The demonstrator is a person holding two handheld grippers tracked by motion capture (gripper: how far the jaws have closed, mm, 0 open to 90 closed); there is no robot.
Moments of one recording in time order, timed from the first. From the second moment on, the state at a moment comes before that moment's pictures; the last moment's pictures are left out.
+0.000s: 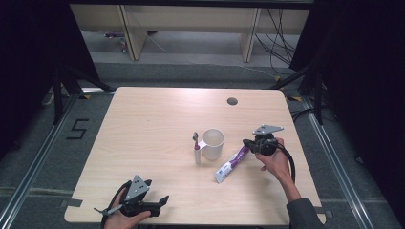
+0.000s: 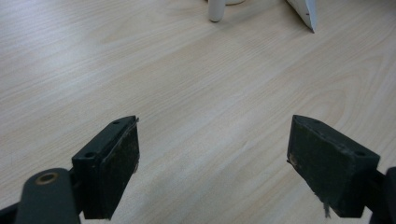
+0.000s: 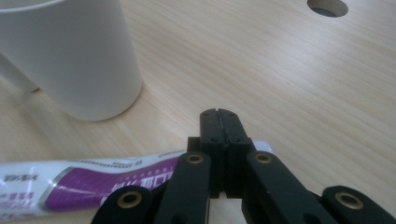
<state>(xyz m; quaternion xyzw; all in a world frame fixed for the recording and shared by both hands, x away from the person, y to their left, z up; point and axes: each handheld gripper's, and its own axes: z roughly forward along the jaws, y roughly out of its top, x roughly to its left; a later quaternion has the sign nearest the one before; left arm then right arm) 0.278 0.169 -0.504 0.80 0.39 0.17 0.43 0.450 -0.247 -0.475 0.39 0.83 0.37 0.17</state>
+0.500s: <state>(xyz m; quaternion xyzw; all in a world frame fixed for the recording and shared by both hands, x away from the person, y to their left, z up) 0.277 0.170 -0.504 0.80 0.39 0.17 0.43 0.475 -0.235 -0.489 0.39 0.85 0.32 0.17</state>
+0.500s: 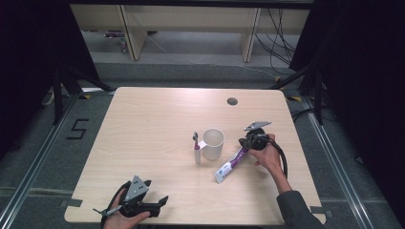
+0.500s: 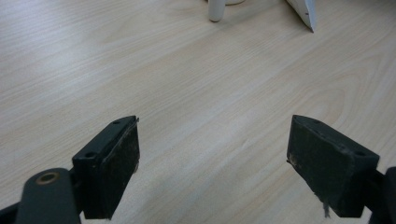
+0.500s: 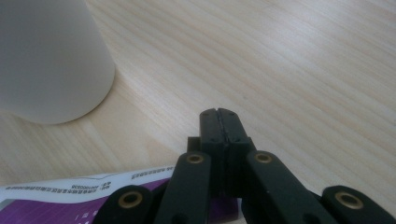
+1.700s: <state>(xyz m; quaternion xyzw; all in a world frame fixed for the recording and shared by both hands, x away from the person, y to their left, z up) 0.274 0.168 -0.504 0.80 0.39 0.17 0.43 0.380 -0.274 -0.488 0.40 0.86 0.30 0.11</state>
